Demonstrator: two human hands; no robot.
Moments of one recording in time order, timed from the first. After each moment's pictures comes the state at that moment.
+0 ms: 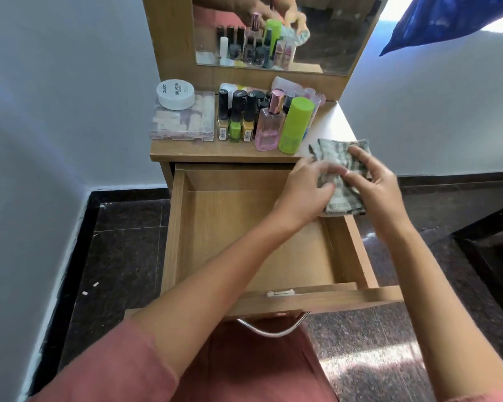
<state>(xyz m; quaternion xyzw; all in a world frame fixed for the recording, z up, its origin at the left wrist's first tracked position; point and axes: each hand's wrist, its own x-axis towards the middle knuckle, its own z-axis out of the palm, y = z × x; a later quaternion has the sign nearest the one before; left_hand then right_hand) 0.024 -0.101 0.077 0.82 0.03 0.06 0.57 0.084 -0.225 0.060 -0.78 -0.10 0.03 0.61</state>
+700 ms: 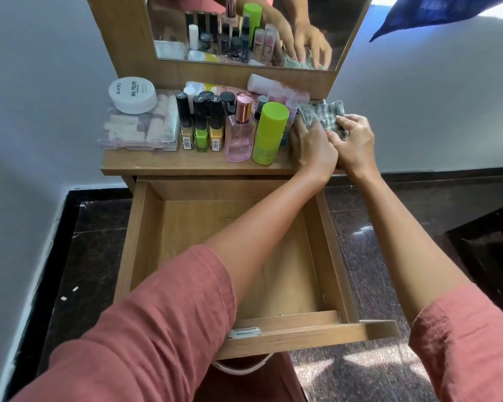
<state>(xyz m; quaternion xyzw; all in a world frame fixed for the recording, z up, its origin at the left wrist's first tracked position) 0.165 -0.140 0.066 0.86 0.17 0.08 0.47 0.216 -0.209 0.050 -0.93 -0.11 -0.08 0.35</state>
